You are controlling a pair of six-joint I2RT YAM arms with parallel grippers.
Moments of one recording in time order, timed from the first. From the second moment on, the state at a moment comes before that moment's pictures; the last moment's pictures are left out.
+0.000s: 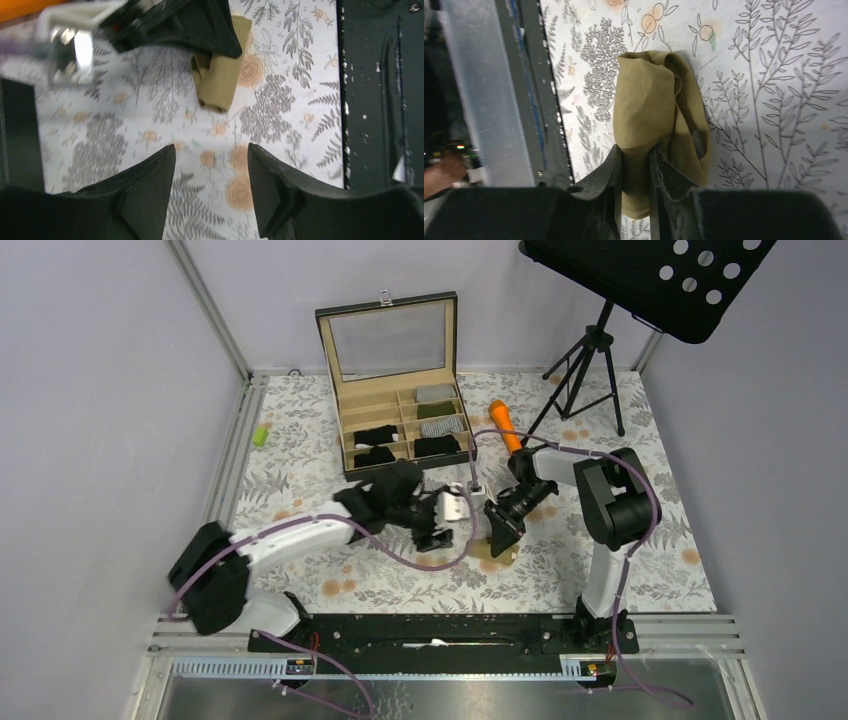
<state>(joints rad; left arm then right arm) -0.83 1.32 0.84 -0.20 0.53 0.48 0.34 1.91 1.07 -1.00 -0.85 -0.97</state>
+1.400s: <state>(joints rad) -1.01 1.89 1.20 -0.26 0.61 0.67 0.27 1.87 1.30 -1.15 -0.82 -0.87</state>
